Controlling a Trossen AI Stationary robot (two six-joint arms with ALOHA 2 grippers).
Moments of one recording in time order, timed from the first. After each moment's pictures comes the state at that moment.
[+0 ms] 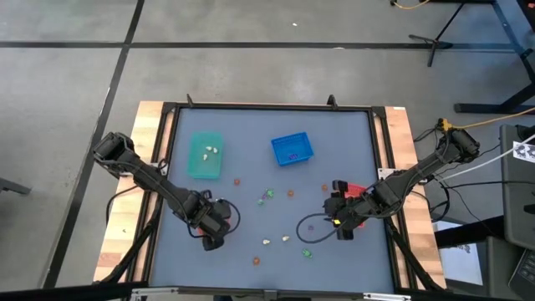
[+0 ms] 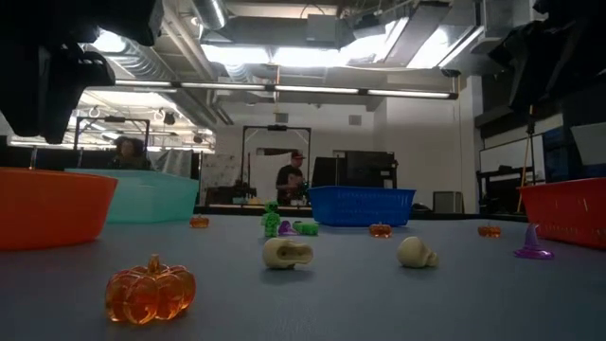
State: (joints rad) left arm -0.54 1.59 1.10 -0.92 -0.10 -0.89; right arm 0.58 1.27 0.91 -0.70 0.27 0.46
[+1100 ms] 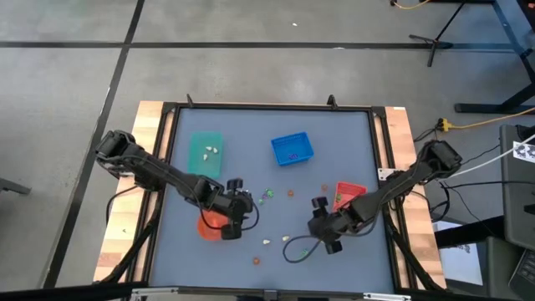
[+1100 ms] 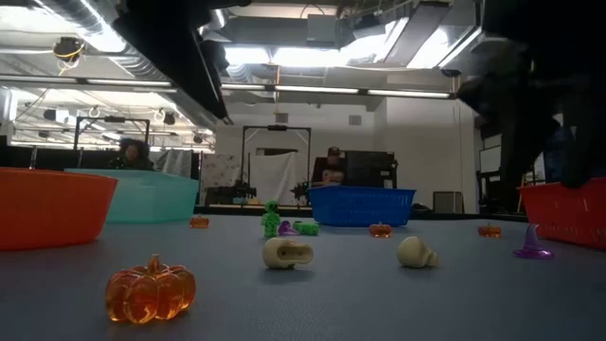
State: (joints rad) left arm -0.37 1.59 1.10 -0.53 -0.23 -0.35; right arm 0.58 1.57 0.91 -0.44 0.17 0.23
